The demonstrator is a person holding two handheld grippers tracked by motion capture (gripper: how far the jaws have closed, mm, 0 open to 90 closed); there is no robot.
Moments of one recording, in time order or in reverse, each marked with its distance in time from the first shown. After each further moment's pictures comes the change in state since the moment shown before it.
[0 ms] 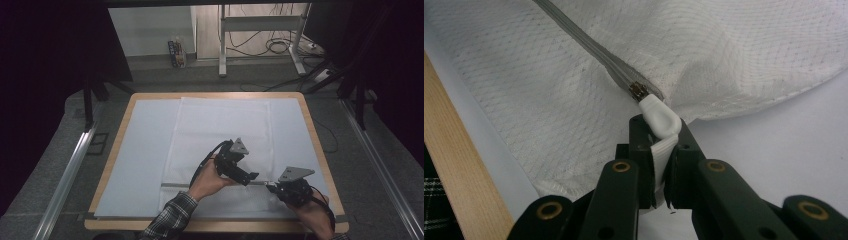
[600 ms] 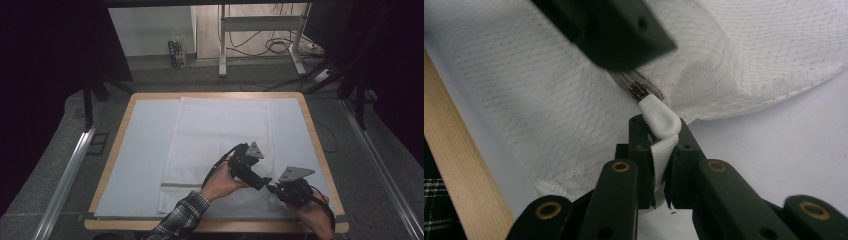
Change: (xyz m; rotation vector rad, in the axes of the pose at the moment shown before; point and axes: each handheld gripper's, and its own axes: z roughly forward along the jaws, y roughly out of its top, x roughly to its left) left arm -0.020 0.015 0.028 0.028 -0.048 0.066; right arm 0.000 0.000 0.000 0.002 0.008 0.013
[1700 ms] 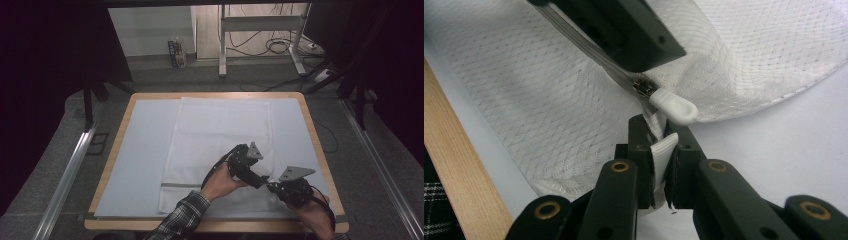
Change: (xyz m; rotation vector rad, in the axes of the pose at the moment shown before) left arm 0.005 -0.005 0.004 0.018 0.062 0.011; right arm 0.000 0.000 -0.001 0.001 -0.009 0.014
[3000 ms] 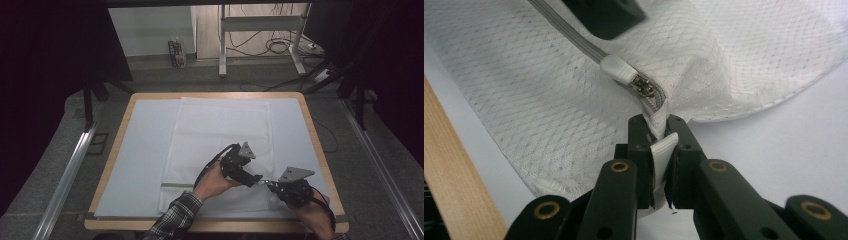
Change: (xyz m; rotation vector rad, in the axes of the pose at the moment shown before) left arm 0.006 -0.014 -0.020 0.002 -0.054 -0.036; right arm 0.002 0.000 -0.001 -0.002 -0.035 -0.044
